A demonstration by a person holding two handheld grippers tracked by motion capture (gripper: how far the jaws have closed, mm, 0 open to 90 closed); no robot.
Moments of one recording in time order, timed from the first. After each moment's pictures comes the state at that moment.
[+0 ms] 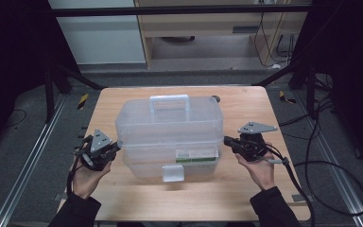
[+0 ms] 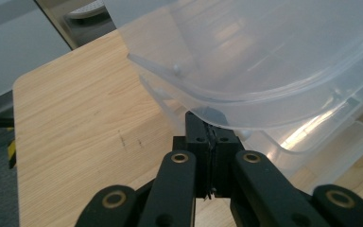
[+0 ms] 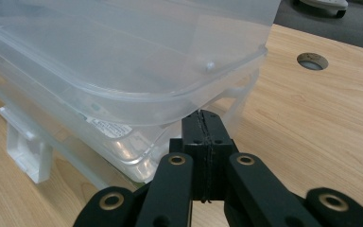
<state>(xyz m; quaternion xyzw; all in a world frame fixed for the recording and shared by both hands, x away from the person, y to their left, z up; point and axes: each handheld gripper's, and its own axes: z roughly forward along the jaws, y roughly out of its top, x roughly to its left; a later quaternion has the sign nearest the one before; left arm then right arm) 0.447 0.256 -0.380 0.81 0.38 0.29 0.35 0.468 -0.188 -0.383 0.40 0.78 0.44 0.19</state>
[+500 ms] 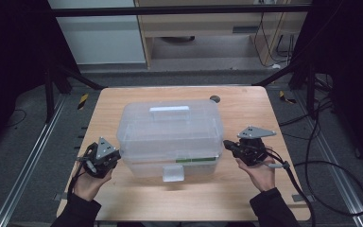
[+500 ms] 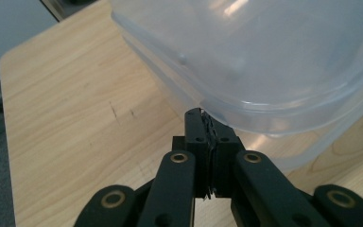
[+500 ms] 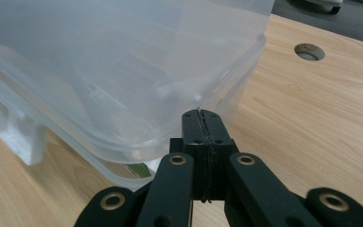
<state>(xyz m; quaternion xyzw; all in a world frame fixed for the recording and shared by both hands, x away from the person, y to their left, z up) 0.442 0.257 -0.406 0.83 0.38 0.27 0.31 0.460 -0.188 -0.391 0.40 0.79 0.42 0.20</state>
